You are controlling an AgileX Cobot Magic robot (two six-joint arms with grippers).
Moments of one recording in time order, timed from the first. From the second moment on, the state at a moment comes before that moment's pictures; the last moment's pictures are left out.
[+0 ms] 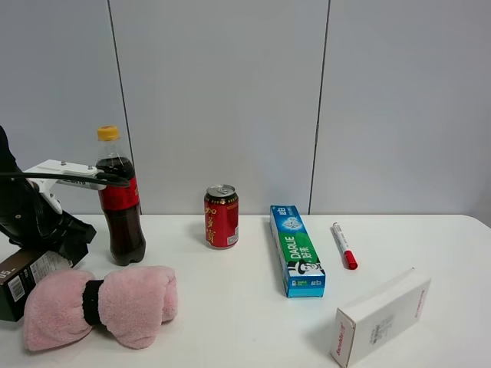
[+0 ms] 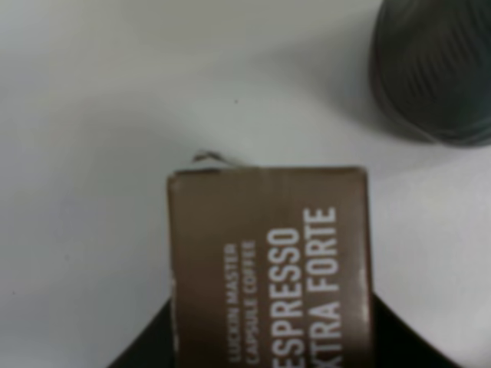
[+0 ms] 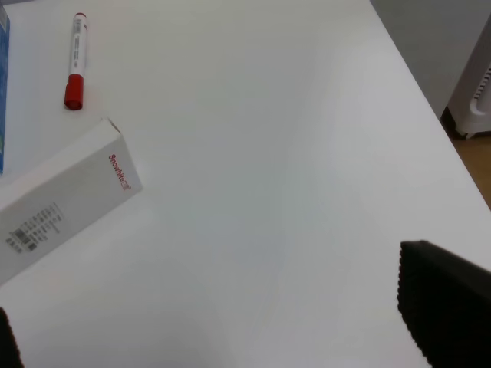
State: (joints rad) left arm -0.06 1.88 -0.98 -0.01 0.21 0.12; right arm -0.06 0.00 -0.49 0.05 1.07 -0.08
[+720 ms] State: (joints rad) left arm -0.06 1.88 -0.98 -0.01 0.21 0.12; right arm -0.06 0.00 -0.49 0.05 1.07 -0.08
